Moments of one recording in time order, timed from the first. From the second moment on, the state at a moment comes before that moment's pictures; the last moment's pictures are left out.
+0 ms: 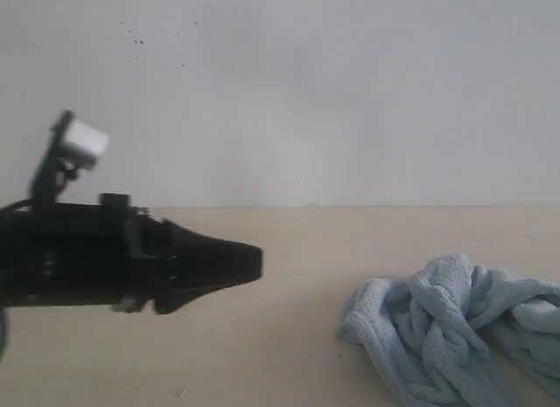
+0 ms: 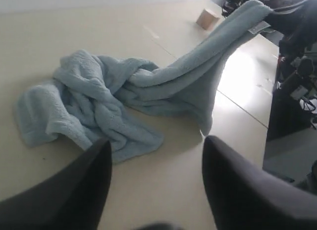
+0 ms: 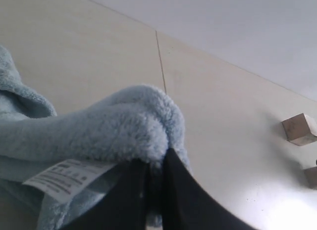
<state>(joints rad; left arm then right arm) -0.40 1.40 -0.73 -1.74 0.79 1.61 0.16 0.84 -0.72 -0.87 0.78 0.37</state>
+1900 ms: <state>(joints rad) -0.77 2.55 -1.87 -1.66 0.45 1.28 0.07 0.92 -0.50 -1.03 0.61 0.51</state>
